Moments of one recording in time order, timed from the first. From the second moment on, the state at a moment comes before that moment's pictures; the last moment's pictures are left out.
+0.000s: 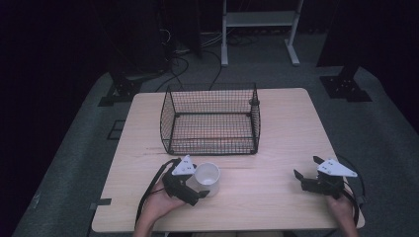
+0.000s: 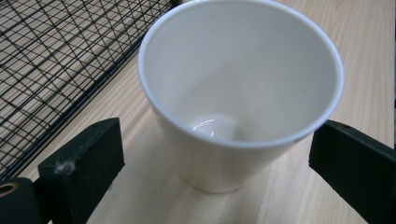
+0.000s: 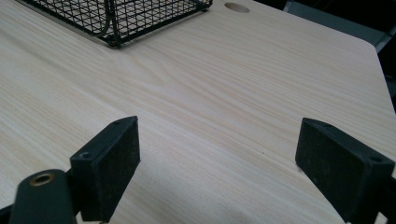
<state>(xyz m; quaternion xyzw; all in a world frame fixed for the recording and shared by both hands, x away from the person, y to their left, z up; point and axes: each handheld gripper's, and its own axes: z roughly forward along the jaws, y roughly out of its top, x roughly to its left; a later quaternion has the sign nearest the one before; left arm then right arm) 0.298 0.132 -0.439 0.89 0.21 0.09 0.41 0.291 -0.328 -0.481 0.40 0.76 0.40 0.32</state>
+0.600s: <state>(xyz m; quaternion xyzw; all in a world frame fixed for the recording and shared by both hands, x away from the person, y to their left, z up) 0.303 0.117 -0.438 0.89 0.19 0.09 0.39 0.291 -0.328 -0.481 0.40 0.76 0.40 0.33</state>
